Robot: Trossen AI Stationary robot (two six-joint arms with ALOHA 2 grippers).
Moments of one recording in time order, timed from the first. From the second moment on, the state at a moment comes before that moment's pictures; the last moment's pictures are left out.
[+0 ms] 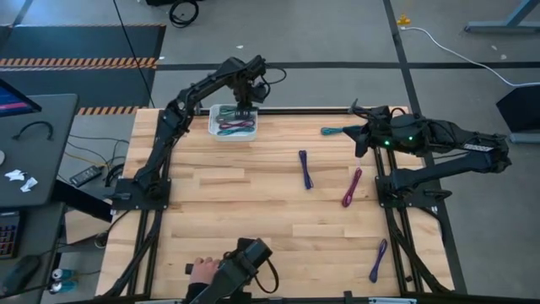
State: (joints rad) left arm 0.76 2.37 2.28 -1.31 0.01 0.88; right arm -0.01 0.75 1.06 -0.74 0.48 0.71
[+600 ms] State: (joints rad) left arm 0.77 2.38 2.12 -1.20 -0.15 0.85; right arm -0.01 0.75 1.06 -0.73 0.49 0.71
